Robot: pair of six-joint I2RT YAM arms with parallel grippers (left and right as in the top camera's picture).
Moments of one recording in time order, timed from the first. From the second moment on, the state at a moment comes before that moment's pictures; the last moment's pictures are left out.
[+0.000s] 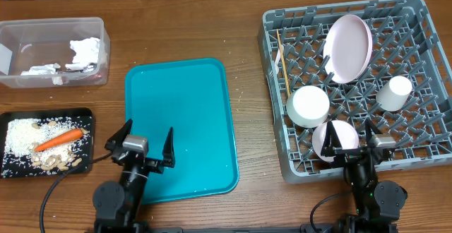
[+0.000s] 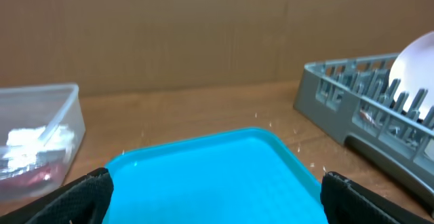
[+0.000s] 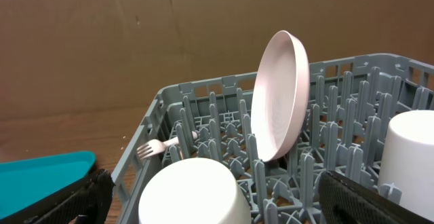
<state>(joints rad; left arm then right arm) -0.05 0.12 0.08 0.00 0.16 -0.02 -0.16 0.01 0.02 -0.01 -0.25 0.15</state>
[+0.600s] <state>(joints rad) -0.04 0.02 0.01 -0.07 0.06 -0.02 -0.16 0.01 0.02 -0.01 -0.25 0.15</state>
